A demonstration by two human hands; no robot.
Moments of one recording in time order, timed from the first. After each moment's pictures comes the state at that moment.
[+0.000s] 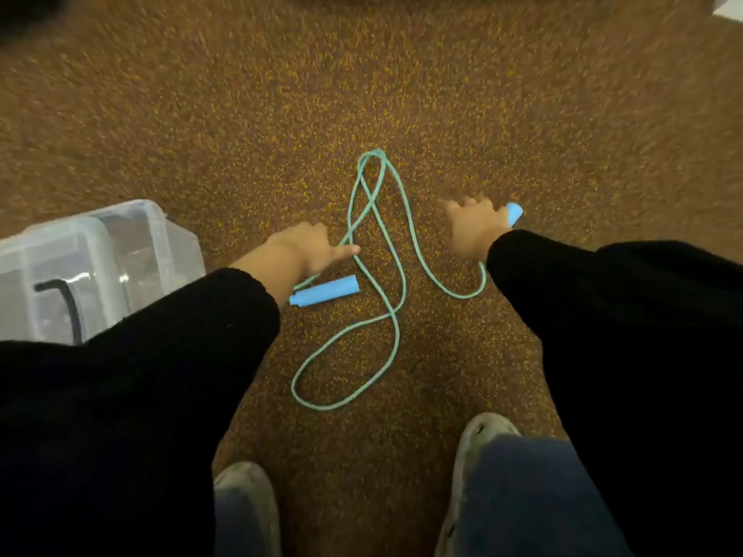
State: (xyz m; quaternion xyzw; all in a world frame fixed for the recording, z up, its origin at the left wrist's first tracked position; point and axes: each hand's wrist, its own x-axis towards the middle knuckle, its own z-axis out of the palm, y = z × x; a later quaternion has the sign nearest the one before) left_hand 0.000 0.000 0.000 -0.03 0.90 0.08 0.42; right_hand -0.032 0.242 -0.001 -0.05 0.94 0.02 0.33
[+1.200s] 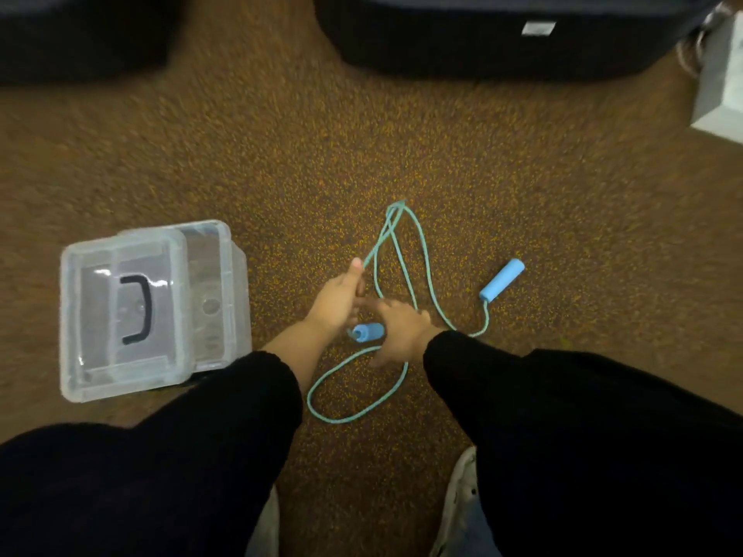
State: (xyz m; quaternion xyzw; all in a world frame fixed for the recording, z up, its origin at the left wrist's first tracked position) left_hand 0.069 0.017 0.049 -0.32 0.67 0.62 0.25; right_hand 0.064 0.147 0.048 -0.18 0.88 -0.11 0.43
